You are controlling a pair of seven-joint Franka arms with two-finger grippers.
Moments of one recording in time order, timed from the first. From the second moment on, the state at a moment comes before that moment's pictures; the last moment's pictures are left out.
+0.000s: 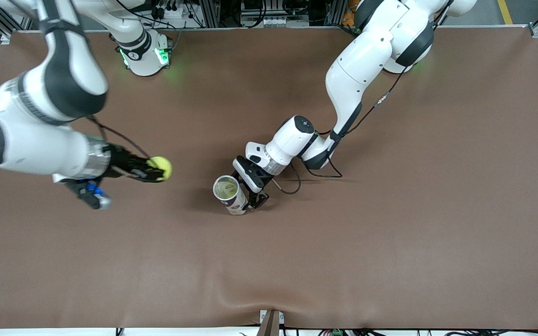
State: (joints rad) left arm -0.63 1.06 -0.25 -1.41 0.01 3.30 0.28; right arm 0.24 0.38 0.05 -1.41 0.34 1.68 0.83
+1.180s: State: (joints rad) left arm -0.62 1.06 -0.25 -1.41 0.01 3.30 0.28; right arm 0.45 0.58 0.05 -1.35 0.34 2.04 1.14
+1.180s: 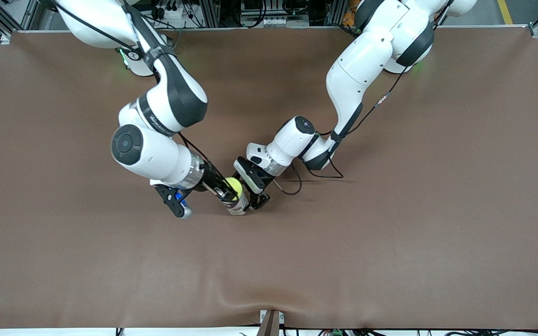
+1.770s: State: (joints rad) left arm -0.62 1.06 -0.24 -1.41 0.01 3.30 0.28; right arm 0.43 0.58 0.02 -1.19 0.33 1.79 1.13
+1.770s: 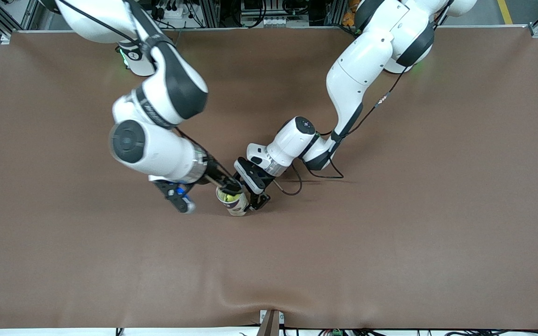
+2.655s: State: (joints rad) left arm -0.62 1.05 -0.25 -1.47 0.01 3.30 0.27; right arm 0.12 0.55 -0.20 -1.14 0.24 1.67 0.05
